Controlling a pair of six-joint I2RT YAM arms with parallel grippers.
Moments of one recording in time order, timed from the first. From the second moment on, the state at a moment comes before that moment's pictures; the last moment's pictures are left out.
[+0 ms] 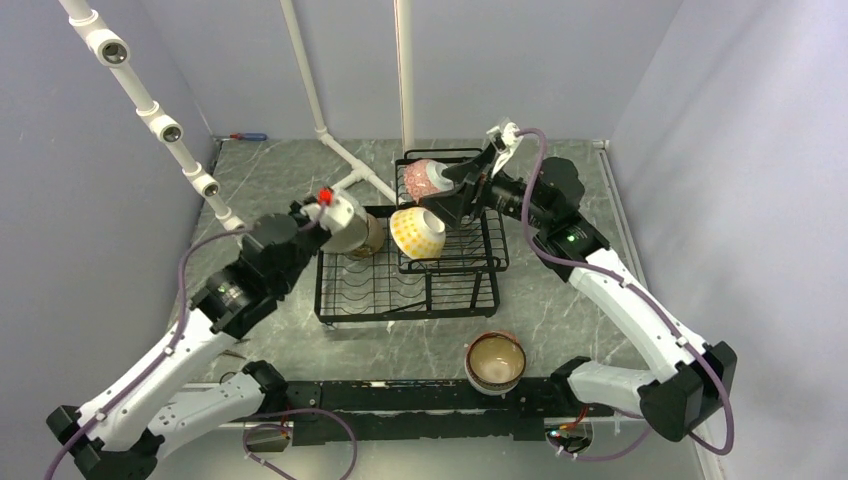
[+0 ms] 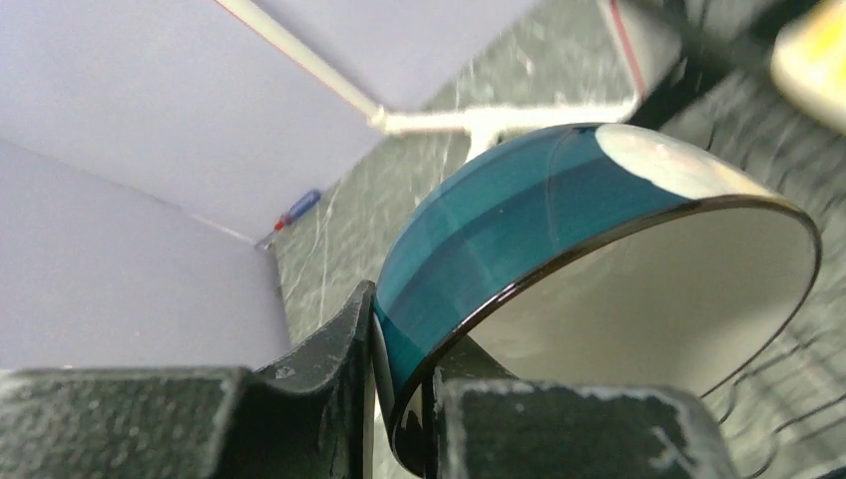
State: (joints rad) left arm -0.71 0.81 0.89 -0.33 -0.47 0.56; right arm 0.53 1.14 1.09 0.13 -0.54 0.28
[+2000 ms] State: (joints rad) left arm -0.72 1.03 1.23 -0.31 -0.07 -0.11; right arm 0.60 1.40 1.29 -0.04 -0.33 0.31
